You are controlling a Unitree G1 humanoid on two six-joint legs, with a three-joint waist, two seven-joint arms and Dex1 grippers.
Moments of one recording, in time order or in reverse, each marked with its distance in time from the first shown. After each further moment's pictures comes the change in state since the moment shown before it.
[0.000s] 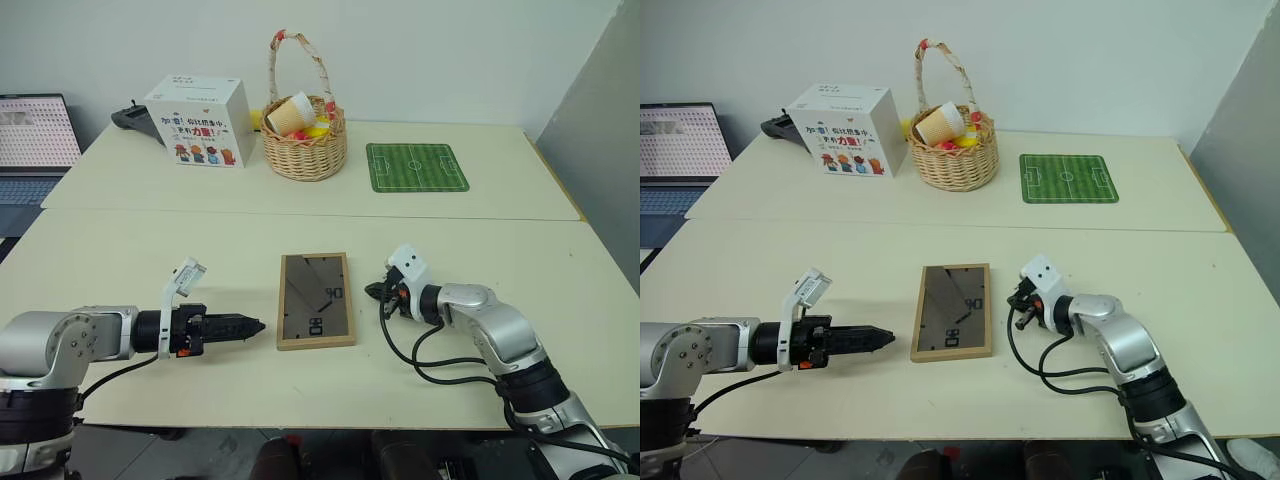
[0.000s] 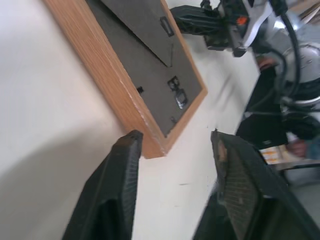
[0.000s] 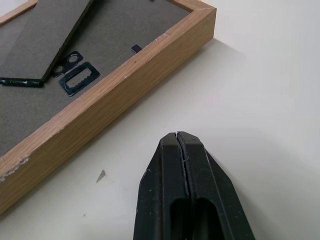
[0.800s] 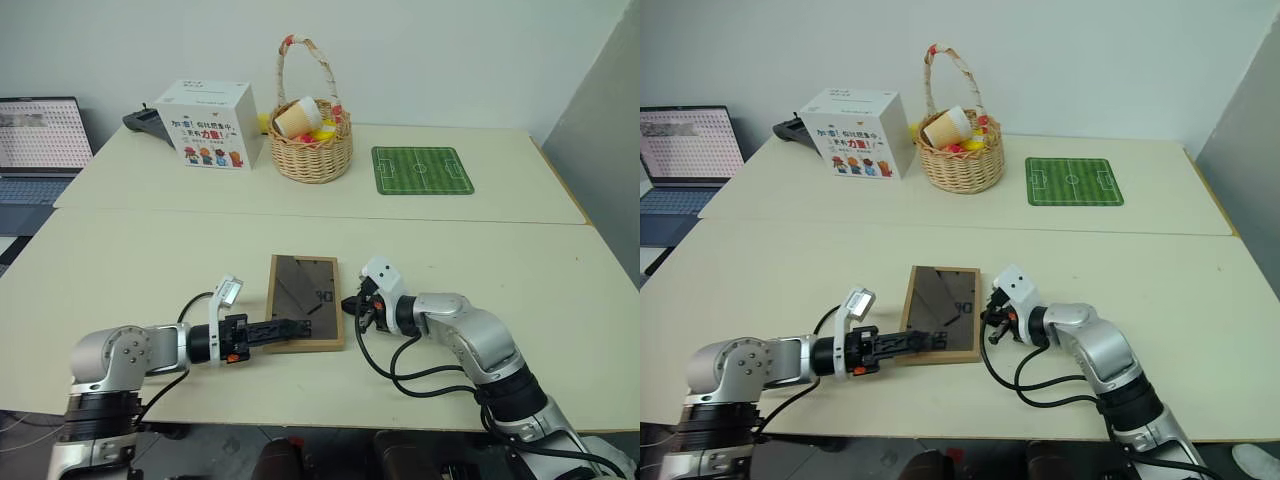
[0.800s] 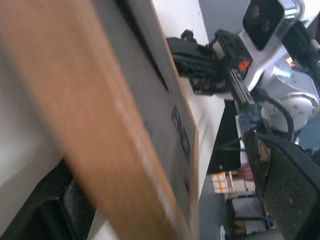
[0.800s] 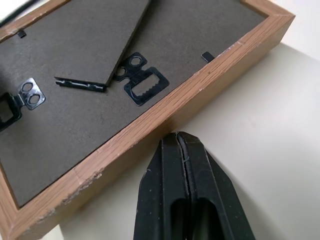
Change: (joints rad) left arm -0.010 -0.305 -0.025 0.069 -0.043 -0.024 0.198; right arm 0.006 0.116 0.059 -0.082 0.017 0.138 -0.028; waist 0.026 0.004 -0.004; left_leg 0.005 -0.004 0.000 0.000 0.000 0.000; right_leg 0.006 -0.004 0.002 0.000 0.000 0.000
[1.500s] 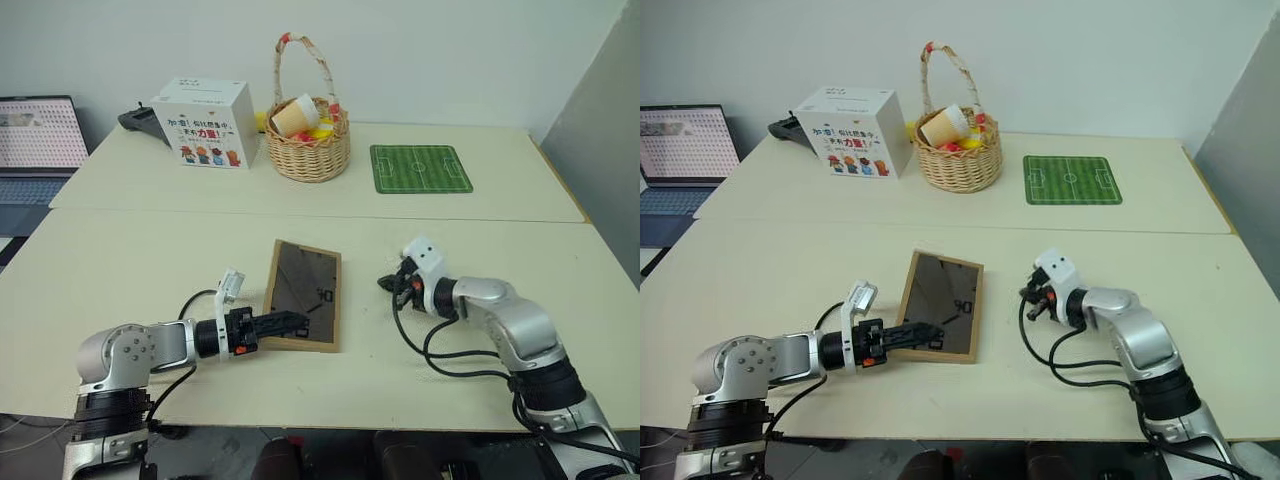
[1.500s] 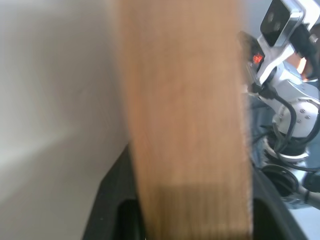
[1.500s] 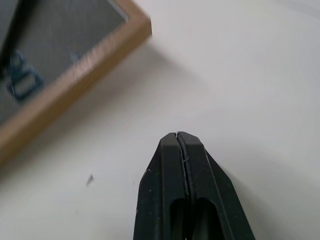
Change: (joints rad) left arm -0.032 -0.031 0.090 -0.028 -0.080 0.041 0.140; right arm -0.060 -0.122 -0.219 0.000 0.092 -0.022 0.036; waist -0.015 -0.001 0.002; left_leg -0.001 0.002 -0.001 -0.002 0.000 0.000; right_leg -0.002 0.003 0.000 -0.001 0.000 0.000
